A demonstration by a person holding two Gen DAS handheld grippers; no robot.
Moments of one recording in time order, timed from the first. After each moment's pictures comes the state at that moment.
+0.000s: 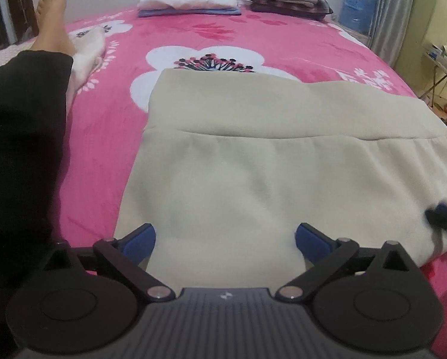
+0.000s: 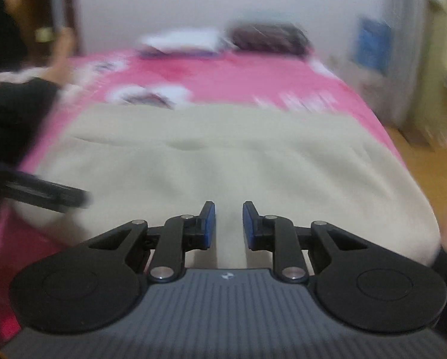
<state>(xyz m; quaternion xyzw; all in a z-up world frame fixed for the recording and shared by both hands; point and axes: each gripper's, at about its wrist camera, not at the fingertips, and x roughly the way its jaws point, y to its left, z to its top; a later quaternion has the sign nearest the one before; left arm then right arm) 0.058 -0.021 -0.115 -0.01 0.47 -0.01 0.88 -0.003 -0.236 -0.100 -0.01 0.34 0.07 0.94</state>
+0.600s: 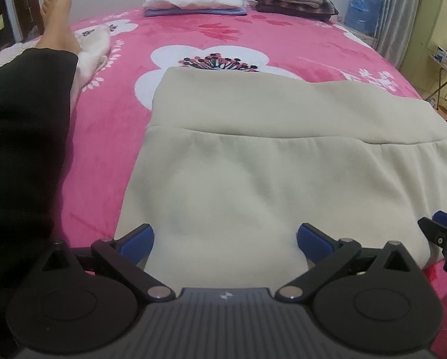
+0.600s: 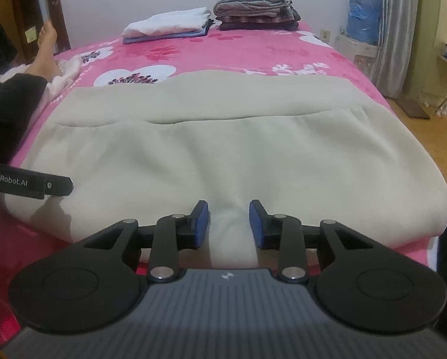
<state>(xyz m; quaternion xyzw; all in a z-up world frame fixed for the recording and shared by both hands) 0.055 -0.022 -0.115 -0.01 0.47 0.00 0.88 0.007 -0.240 -0.114 0.02 0.37 0.05 0.93</state>
